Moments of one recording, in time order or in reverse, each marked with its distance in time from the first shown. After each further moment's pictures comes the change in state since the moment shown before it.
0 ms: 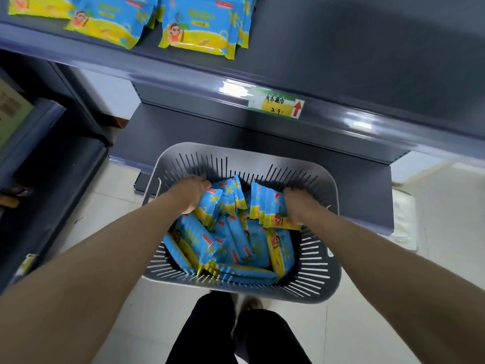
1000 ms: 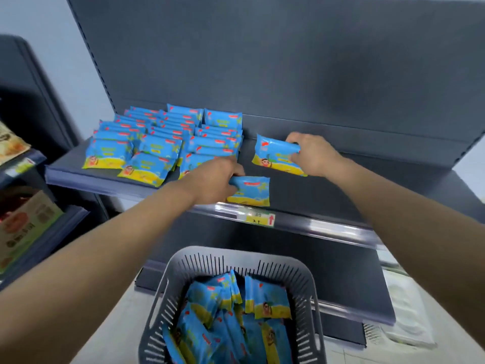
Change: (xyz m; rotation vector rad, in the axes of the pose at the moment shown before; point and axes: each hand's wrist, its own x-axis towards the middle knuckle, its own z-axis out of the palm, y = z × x) left_hand -0.077 0.040 -0.307 -0.237 0.583 0.284; right_hand -0.064 0.039 -0.336 0.269 0.690 -0.095
